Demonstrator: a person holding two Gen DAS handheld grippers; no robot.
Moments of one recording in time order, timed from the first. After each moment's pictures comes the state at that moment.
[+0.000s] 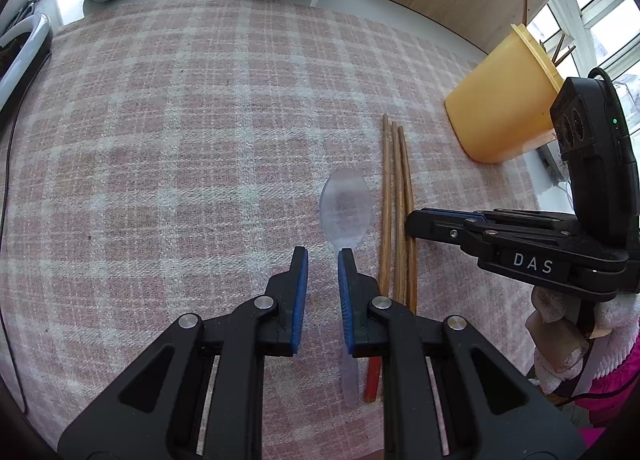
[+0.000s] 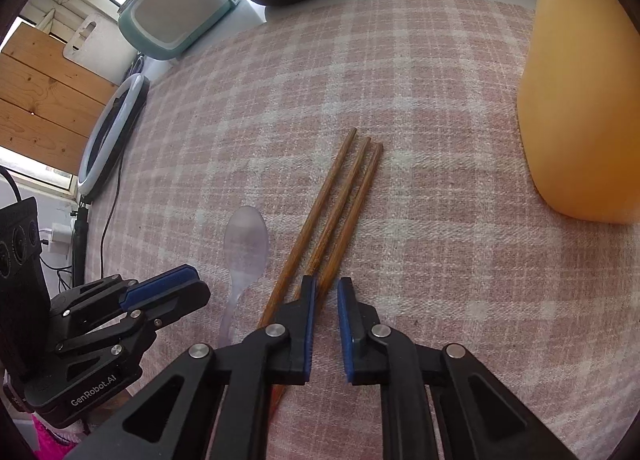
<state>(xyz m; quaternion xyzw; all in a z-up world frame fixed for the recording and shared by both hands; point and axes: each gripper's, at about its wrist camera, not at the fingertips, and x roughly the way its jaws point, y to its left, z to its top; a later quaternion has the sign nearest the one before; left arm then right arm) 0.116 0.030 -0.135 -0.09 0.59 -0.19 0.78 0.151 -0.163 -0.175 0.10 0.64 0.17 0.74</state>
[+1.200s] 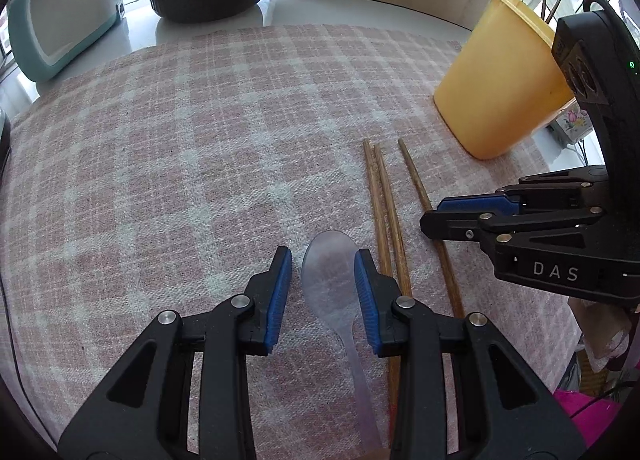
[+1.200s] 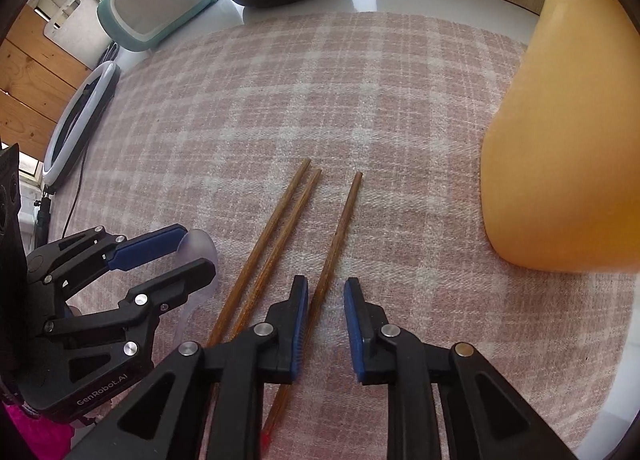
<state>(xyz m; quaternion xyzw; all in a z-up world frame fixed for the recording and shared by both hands) 0.148 -0.026 -0.150 0.01 0.55 -0.22 0.80 0.175 -0.168 -0.171 0.02 0.65 0.13 0.75</state>
